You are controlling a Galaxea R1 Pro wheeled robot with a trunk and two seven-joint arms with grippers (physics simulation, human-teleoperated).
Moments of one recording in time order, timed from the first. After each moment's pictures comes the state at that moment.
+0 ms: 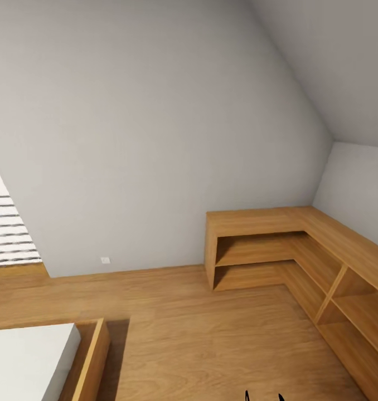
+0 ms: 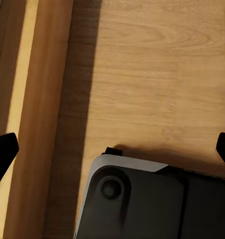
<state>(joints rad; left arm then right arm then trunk) 0.13 -0.03 -0.11 -0.53 0.23 -0.26 0.21 -0.32 0.06 0.19 0.02 -0.08 -0.88 -0.24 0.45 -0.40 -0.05</state>
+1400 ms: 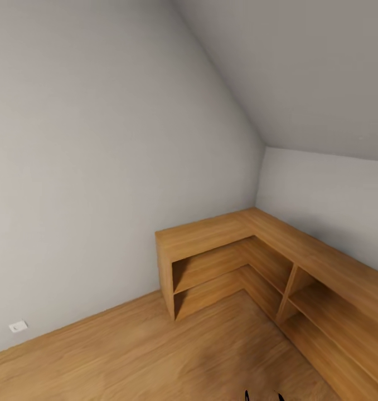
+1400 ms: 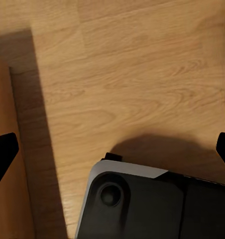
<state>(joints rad) 0.13 -0.03 -0.11 -0.52 0.23 -0.26 0.21 -0.32 0.06 0.19 0.02 -0.08 -0.88 -0.24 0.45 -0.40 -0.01</state>
